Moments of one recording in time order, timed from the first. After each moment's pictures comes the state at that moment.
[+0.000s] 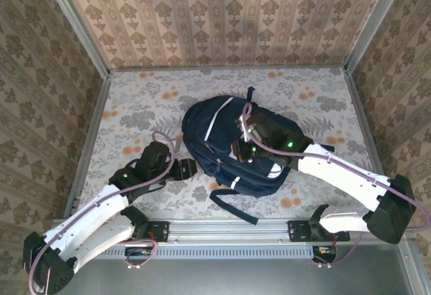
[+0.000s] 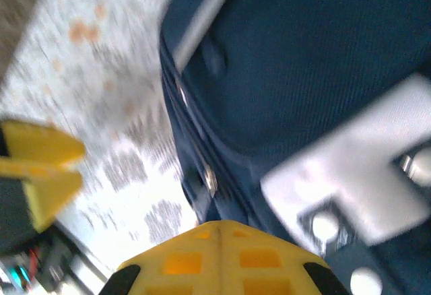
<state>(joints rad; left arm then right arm) -0.73 0.78 0.53 -0.52 0.17 -0.69 0.82 1.27 1.01 -0.59 -0.06 0.53</state>
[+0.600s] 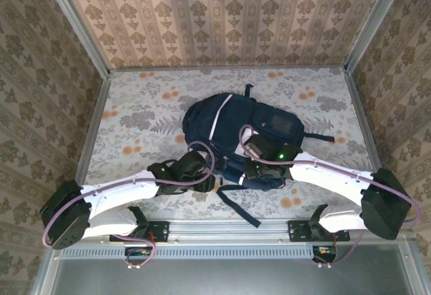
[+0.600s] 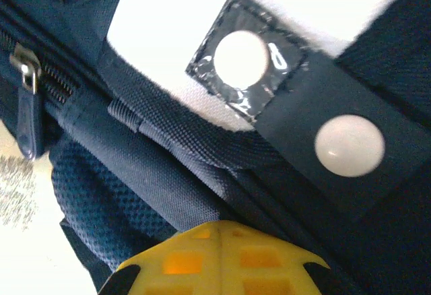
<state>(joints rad) -1.01 1.16 0.57 -0.41 -0.02 -0.67 0.80 1.29 0.82 -0.62 0.09 0.64</state>
